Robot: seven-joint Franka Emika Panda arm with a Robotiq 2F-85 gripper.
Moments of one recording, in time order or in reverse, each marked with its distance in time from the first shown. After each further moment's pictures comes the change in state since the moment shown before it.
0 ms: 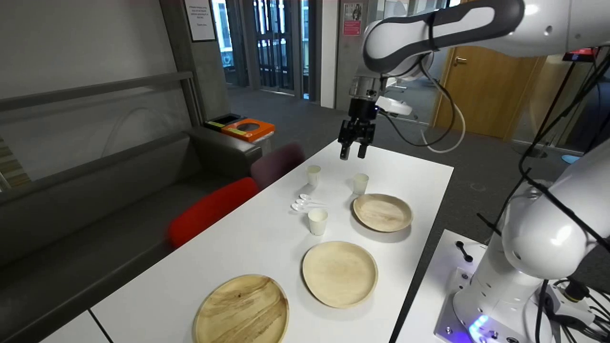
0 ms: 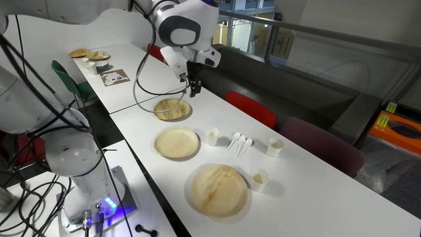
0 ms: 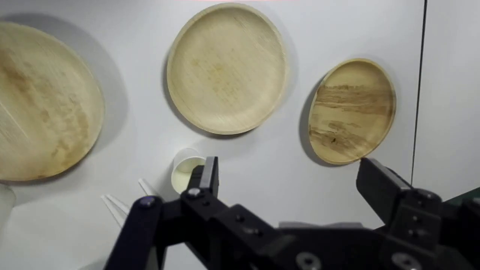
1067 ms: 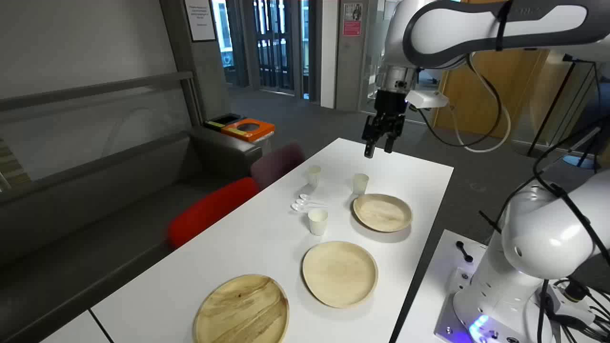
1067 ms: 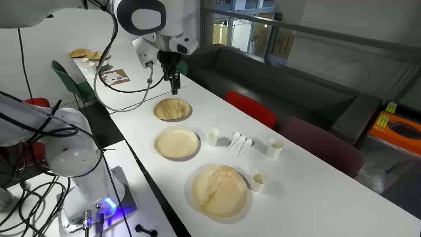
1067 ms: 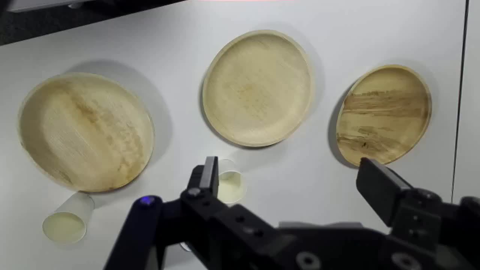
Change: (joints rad) arm -0.011 -0.308 0.060 -0.145 -0.140 -0.069 0.206
